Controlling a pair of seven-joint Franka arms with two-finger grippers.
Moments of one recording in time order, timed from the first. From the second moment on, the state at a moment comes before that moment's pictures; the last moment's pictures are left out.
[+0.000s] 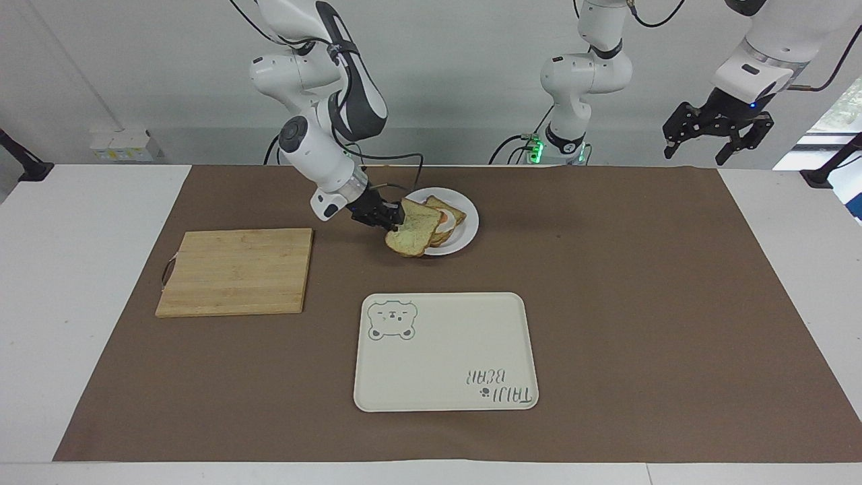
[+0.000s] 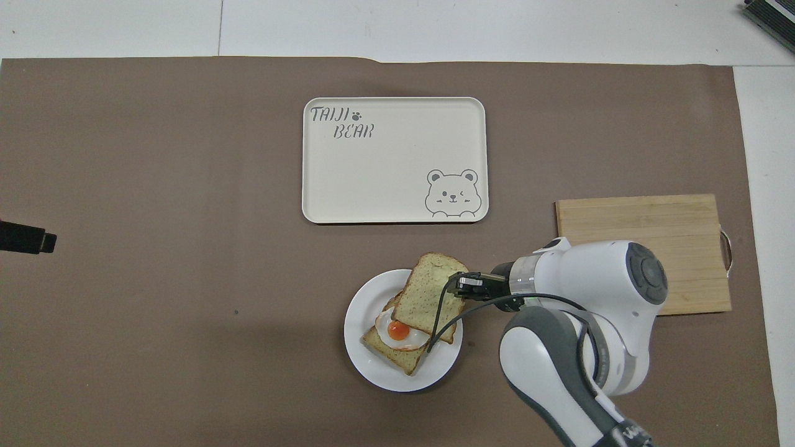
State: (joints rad) left arm 0.01 -0.12 -0.01 -1.62 -0.03 1.50 0.21; right arm 0.39 -0.05 0.02 -2.36 0.65 2.35 0.22
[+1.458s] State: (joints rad) left arm 0.06 -0.15 0.00 -1.68 -0.11 1.50 0.33; right arm 0.41 -0.07 0.00 -2.30 0.63 2.34 0.41
